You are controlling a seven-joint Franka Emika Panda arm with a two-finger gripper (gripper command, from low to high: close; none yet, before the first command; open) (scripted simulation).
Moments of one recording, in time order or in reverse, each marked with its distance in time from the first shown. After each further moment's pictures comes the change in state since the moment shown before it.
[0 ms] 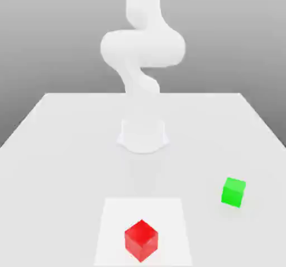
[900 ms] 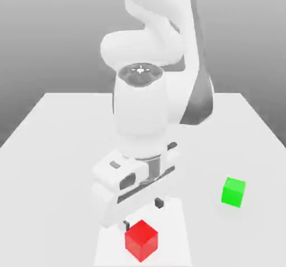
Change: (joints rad) arm 0.152 0.969 -0.139 -0.200 0.112 0.443 -0.786
